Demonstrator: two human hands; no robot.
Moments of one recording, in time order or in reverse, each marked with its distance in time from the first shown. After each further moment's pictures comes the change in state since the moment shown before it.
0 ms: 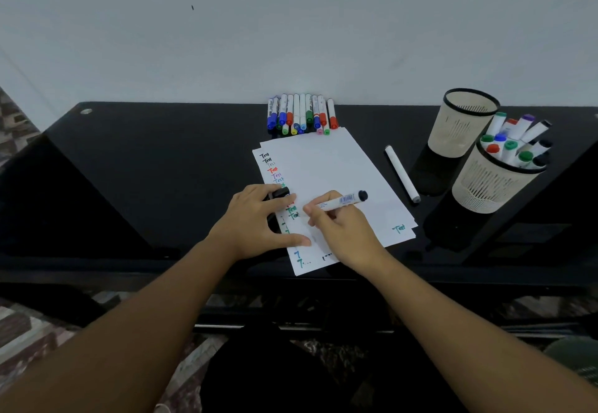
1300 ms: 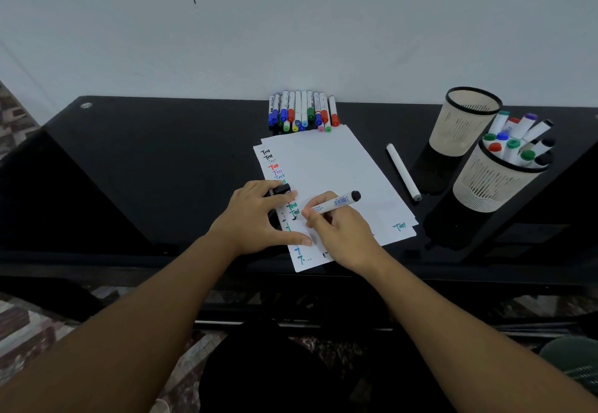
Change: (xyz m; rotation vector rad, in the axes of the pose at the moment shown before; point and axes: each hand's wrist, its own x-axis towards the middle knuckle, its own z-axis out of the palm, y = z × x) left_hand -0.001 0.002 -0.004 -0.007 -0.021 -0.011; right_hand -0.002 -0.001 0.003 -0.206 -0.056 -0.004
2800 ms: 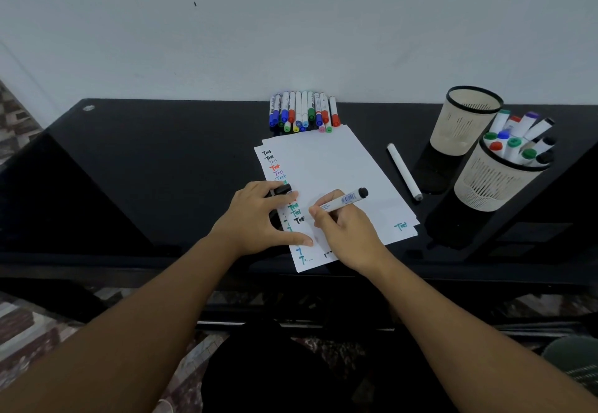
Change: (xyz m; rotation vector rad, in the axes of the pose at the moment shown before) left_hand -0.001 0.000 0.001 -0.010 0.017 0.005; right_hand 0.000 0.006 -0.001 0.038 0.051 -0.011
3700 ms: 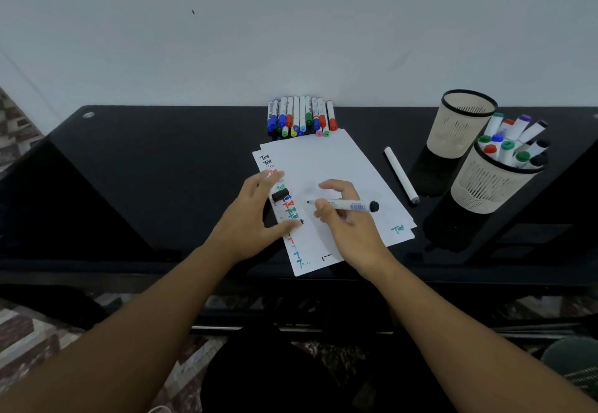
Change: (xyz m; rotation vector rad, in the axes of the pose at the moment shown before) left_hand -0.007 0.004 -0.003 -0.222 0.128 -0.036; right_hand -0.004 -0.002 -0.006 0.315 0.065 -0.004
